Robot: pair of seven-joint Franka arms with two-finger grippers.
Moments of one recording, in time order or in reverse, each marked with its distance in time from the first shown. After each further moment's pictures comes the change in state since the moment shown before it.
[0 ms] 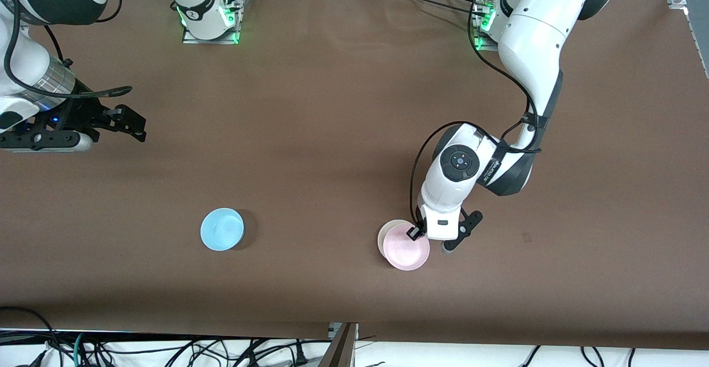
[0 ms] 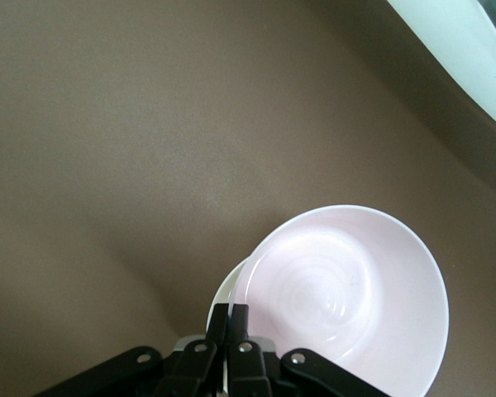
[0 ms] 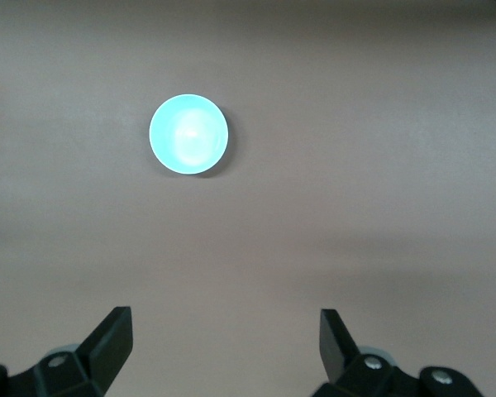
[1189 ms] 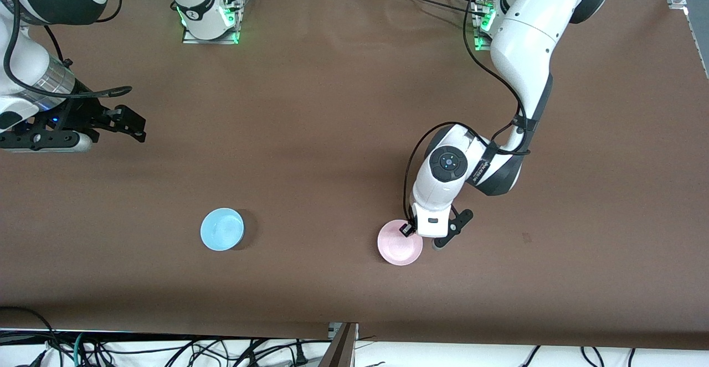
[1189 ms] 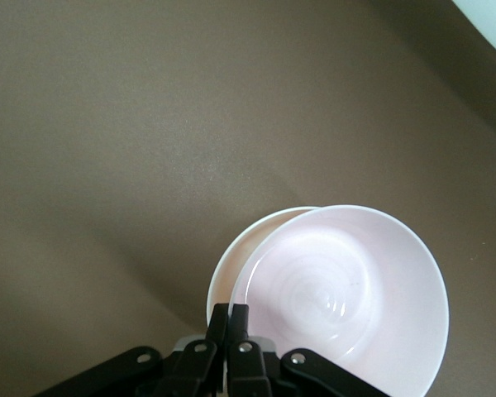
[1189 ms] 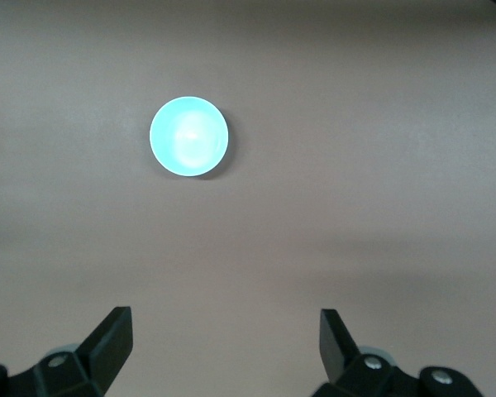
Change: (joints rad) left arm -0.024 0.034 0.001 0.001 0.000 0.000 -0.003; right arm 0.000 0.000 0.000 0.000 0.000 0.005 0.000
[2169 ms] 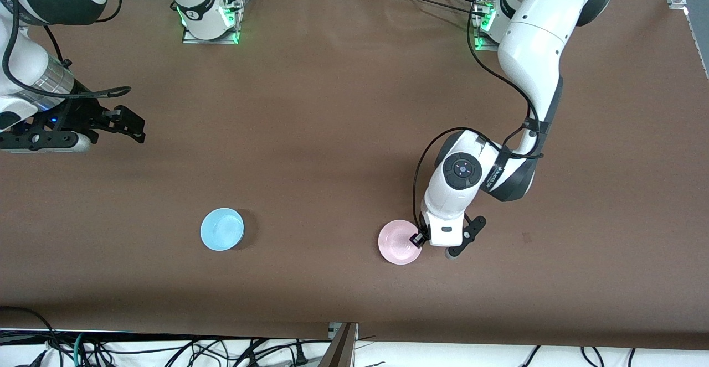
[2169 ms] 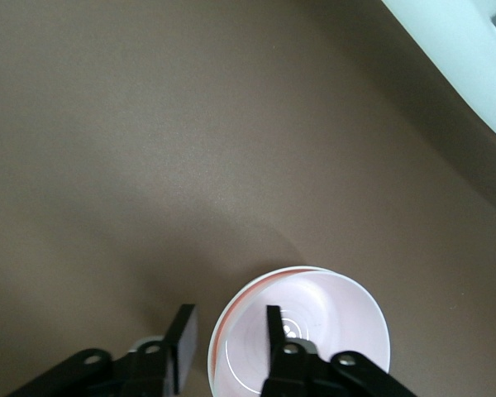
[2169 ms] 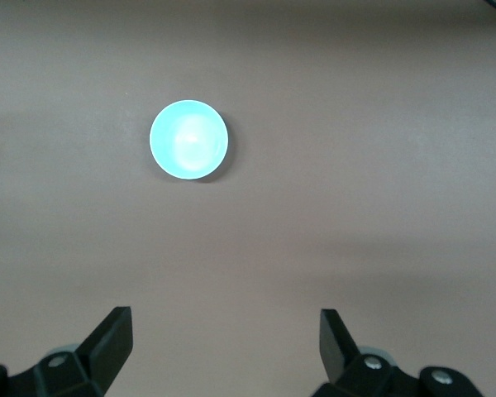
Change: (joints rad) left arm 0.026 0.008 0.011 0.066 0.000 -0.036 0.000; right arm 0.000 0.002 -0.001 0.000 0.000 0.008 0.000
